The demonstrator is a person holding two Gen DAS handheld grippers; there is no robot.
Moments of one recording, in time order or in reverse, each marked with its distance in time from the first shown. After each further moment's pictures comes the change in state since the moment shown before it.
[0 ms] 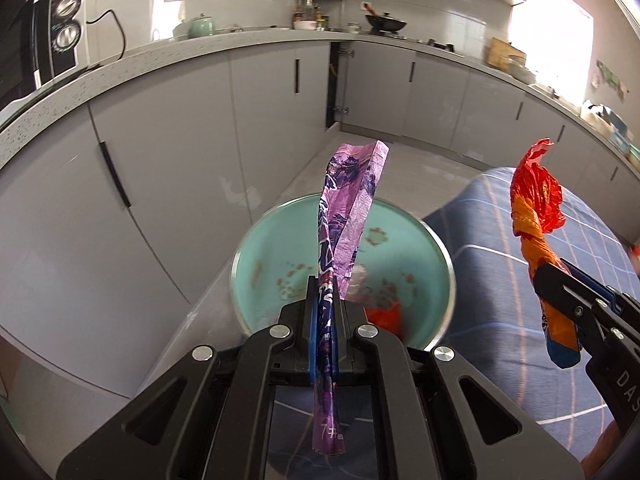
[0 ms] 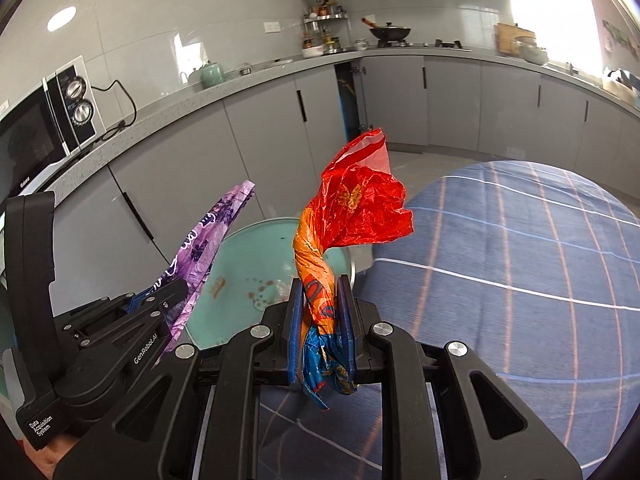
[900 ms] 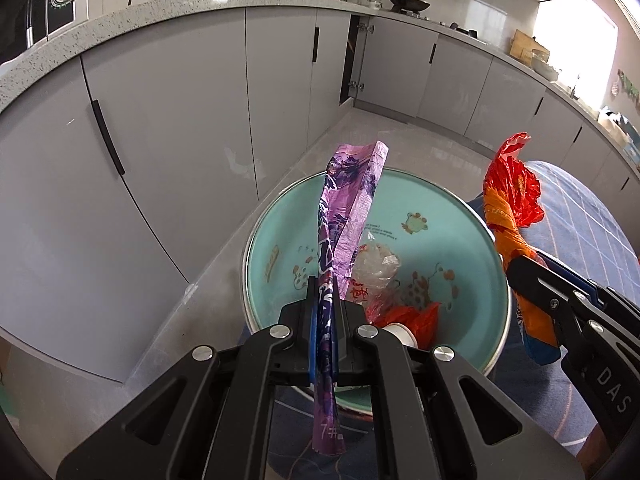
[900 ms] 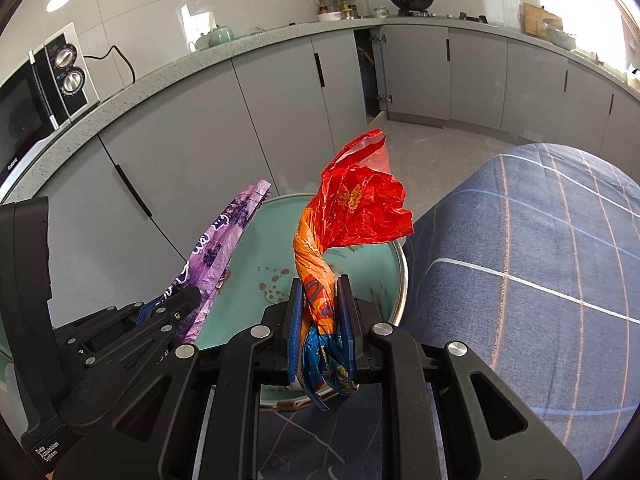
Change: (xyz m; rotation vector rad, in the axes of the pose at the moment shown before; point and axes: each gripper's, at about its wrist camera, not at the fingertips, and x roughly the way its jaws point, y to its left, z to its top) left arm 0.060 0.024 0.002 -0.059 0.098 0.000; right arm 0.080 0.025 0.008 -0.021 0.119 0.035
